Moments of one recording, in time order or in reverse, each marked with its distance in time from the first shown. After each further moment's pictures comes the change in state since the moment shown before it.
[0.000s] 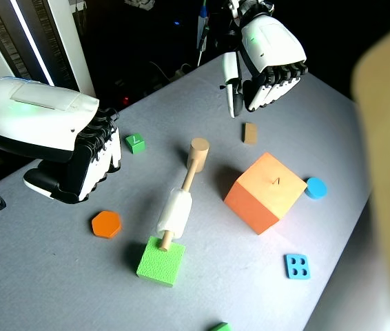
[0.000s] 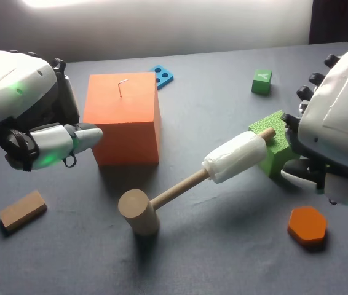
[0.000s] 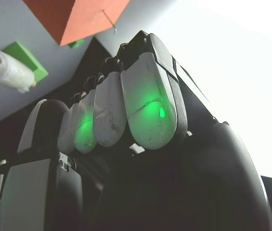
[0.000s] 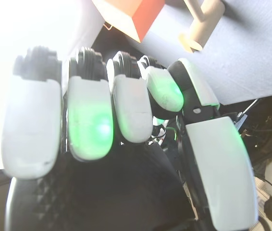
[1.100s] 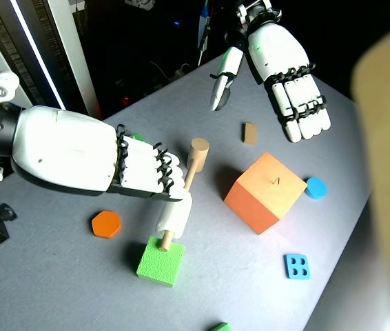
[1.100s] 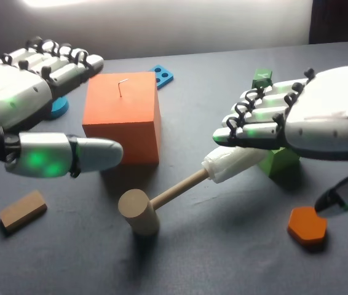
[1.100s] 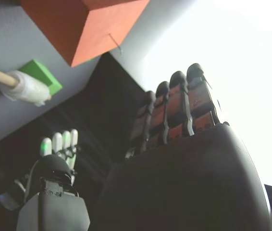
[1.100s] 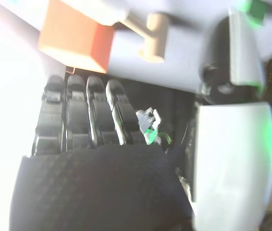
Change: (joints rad) left arm 0.060 0.000 0.119 0.319 0.128 -0.282; right arm 0.241 -0.121 0.220 -0.023 -0.605 0.362
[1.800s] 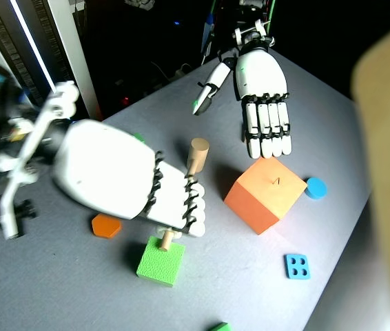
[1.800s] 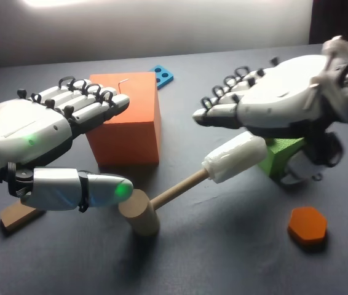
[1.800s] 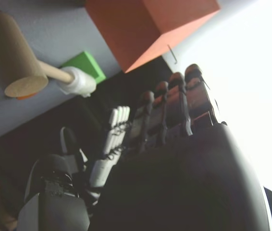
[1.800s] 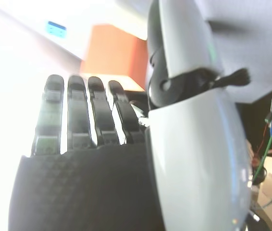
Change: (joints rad) left arm 0.185 -0.133 0.139 0.279 -0.173 -0.350; right arm 0.017 -0.249 0.073 -1.003 -0.144 1.082
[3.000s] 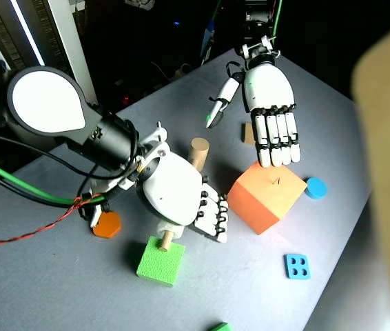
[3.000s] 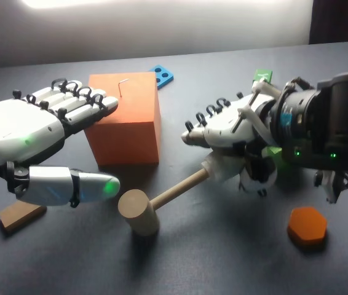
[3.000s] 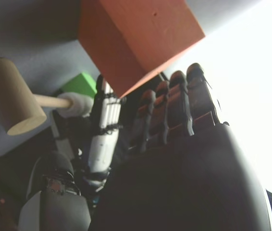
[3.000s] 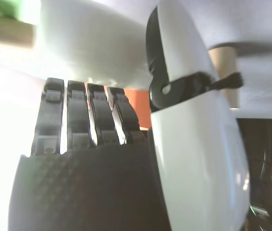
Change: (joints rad) left arm 0.031 -0.066 0.118 0.026 -0.014 0.003; right arm -0.142 -0.290 0.259 -0.195 -0.066 0.292
